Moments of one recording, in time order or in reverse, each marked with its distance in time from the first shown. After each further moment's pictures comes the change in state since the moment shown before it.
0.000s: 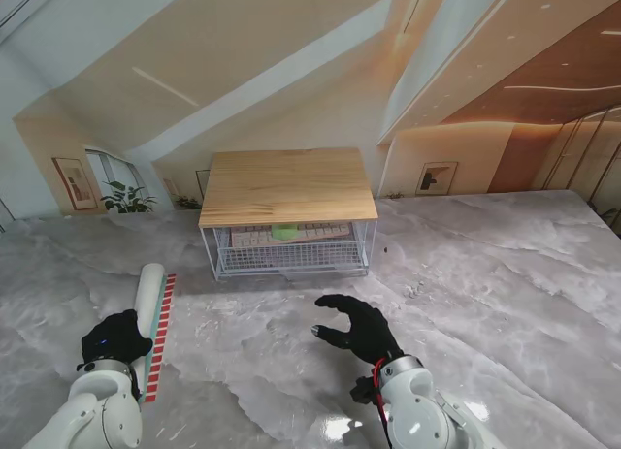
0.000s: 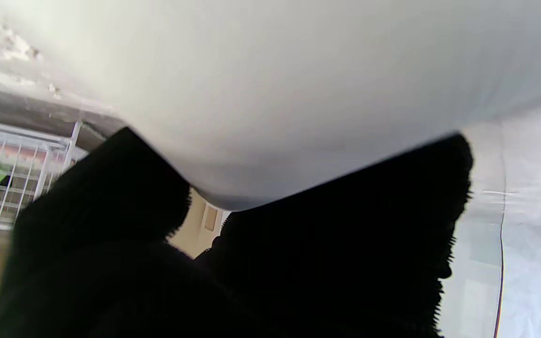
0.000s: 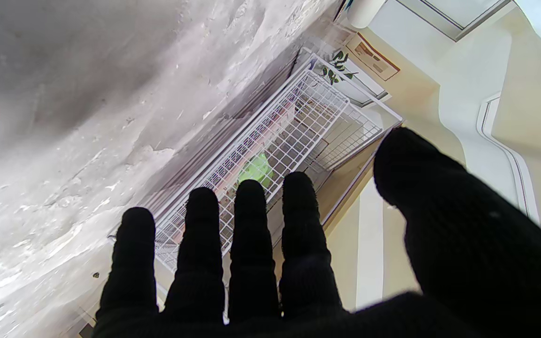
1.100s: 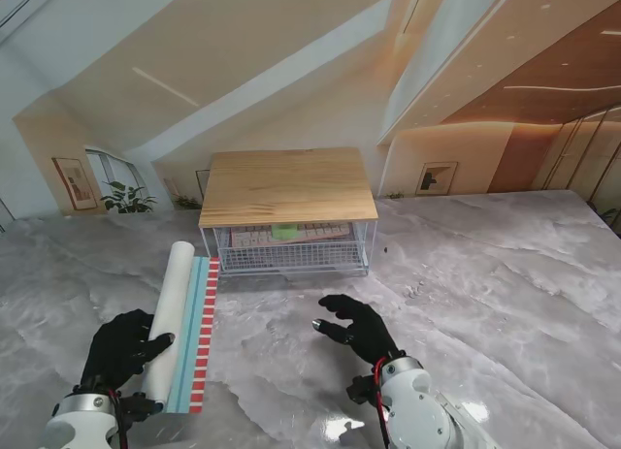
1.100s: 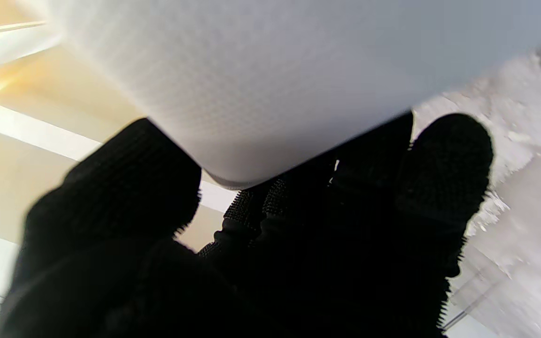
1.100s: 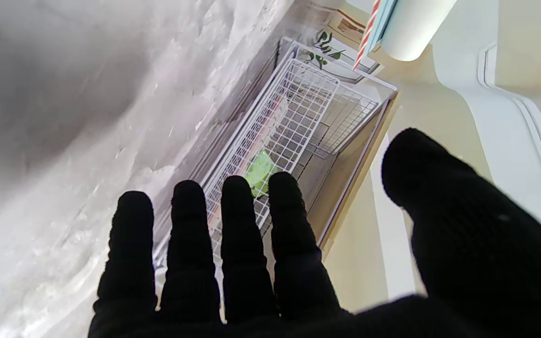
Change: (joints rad) left arm 0.310 -0.077 -0.144 -0.356 -0.478 -0.383 0.129; right arm -0.001 -0.017 0.002 0.007 0.189 -0.004 -0.011; left_hand 0.035 -0.028 -0.001 -0.001 0.086 0.002 0.446 0.040 0.088 -0.030 -0.042 0.065 0.044 0.000 0.012 -0.010 0.066 0.021 0.009 -0.082; right_hand -0.027 0.005 -0.018 0.005 0.019 0.119 -0.016 -0.006 0.032 0.117 0.007 0.000 0.031 0.115 0.046 0.013 0.111 0.037 0.073 0.050
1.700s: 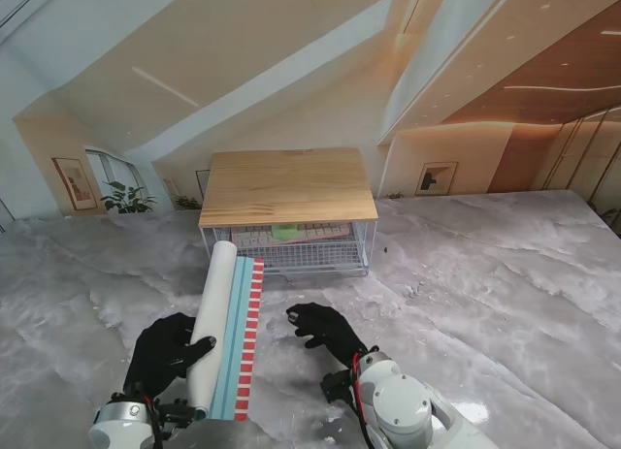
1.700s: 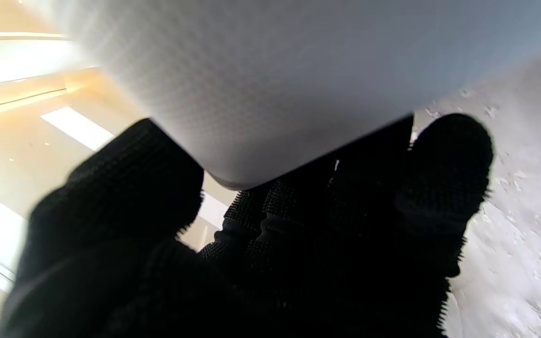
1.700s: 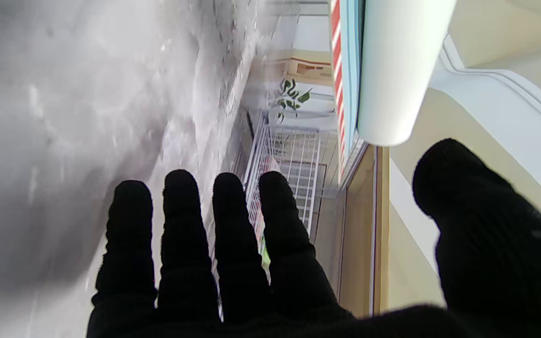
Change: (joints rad) left arm -0.012 -0.012 0.144 -0.019 -0.100 -0.059 0.043; right arm 0.147 -0.038 -0.119 0.172 0.381 -0.056 0.117; left_hand 0.010 0.000 0.000 0.000 0.000 0.002 0.008 0.004 0.000 0.001 0.001 0.011 0.000 0.000 0.001 0.000 -0.001 0.000 0.001 0.000; right_hand -0.101 0.042 -0.073 0.003 0.034 0.065 -0.038 -0.002 0.025 0.066 0.018 0.000 0.072 0.054 0.029 0.013 0.083 0.016 0.050 0.001
